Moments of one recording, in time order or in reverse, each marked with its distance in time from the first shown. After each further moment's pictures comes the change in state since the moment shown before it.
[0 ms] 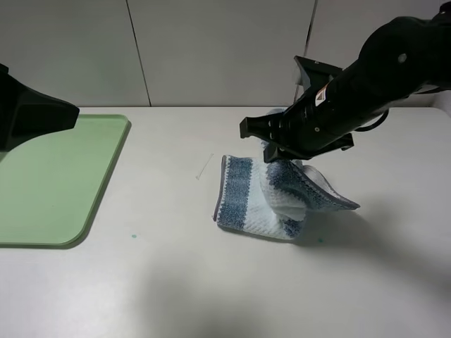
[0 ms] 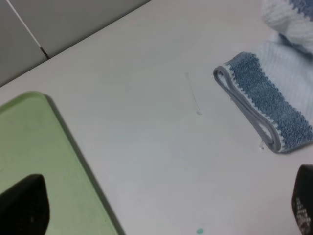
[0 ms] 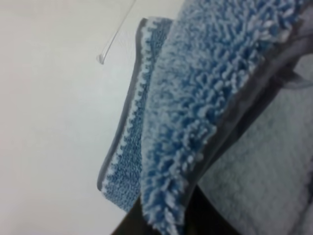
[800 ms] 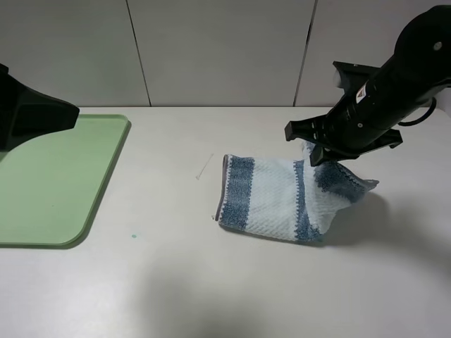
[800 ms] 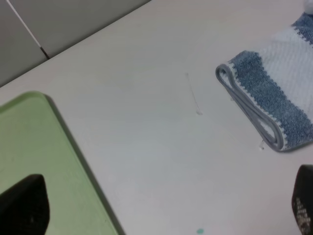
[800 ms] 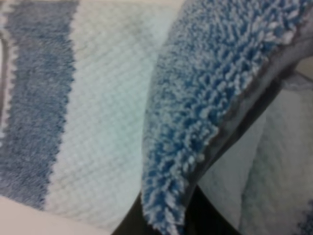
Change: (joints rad) left arm 0.000 0.000 0.000 0.000 0.000 0.000; right arm -0.153 -0.030 0.001 -0.121 0.176 -0.001
